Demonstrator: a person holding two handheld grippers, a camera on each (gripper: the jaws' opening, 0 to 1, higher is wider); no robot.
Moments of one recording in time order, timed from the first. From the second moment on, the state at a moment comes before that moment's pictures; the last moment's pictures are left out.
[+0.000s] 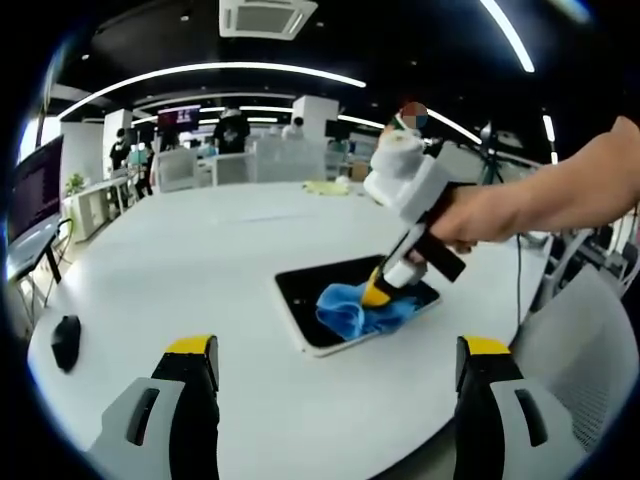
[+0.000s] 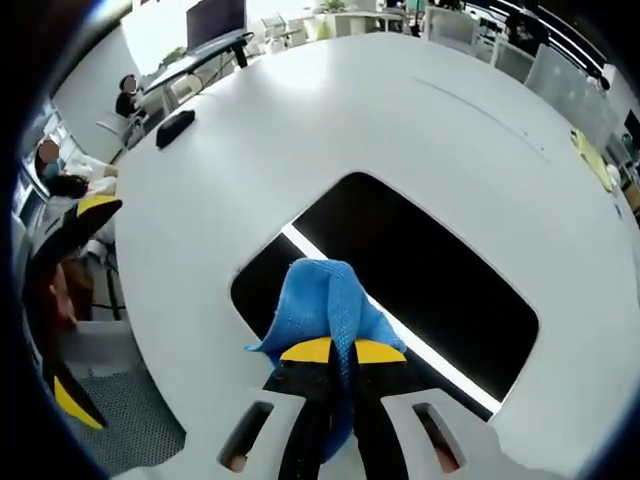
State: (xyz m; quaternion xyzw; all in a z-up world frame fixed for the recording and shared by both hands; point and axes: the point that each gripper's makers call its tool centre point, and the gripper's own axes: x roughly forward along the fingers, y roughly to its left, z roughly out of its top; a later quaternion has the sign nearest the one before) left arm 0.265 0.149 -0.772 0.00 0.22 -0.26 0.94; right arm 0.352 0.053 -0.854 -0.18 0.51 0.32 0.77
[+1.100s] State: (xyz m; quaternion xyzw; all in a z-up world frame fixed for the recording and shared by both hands) left arm 0.265 0.148 -0.773 0.00 0.22 -0.26 0.94; right arm 0.350 0.110 -0.854 -0.21 0.49 0.37 0.76
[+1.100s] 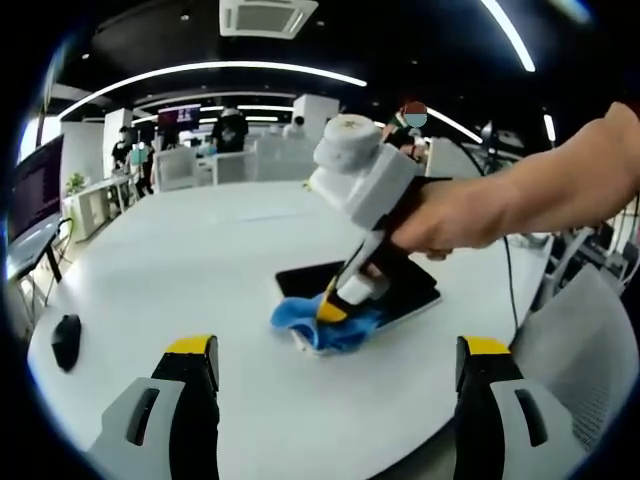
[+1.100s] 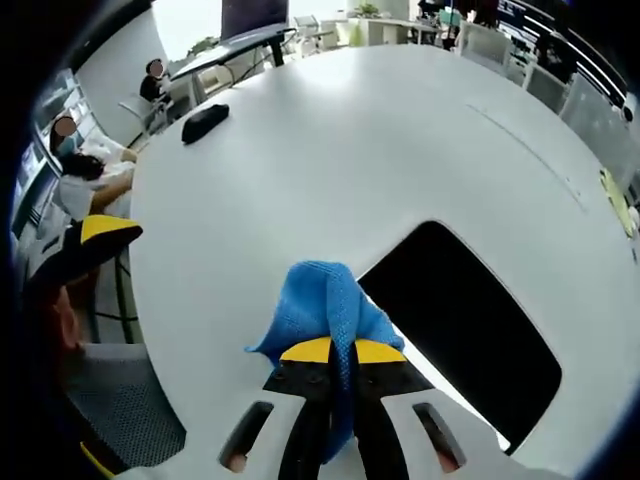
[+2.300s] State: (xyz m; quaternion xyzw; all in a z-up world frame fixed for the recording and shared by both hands) left arm 0.265 0.150 -0.775 0.00 0.22 -0.26 0.94; right arm 0.350 0.110 -0.853 -0.21 0.48 0.38 0.76
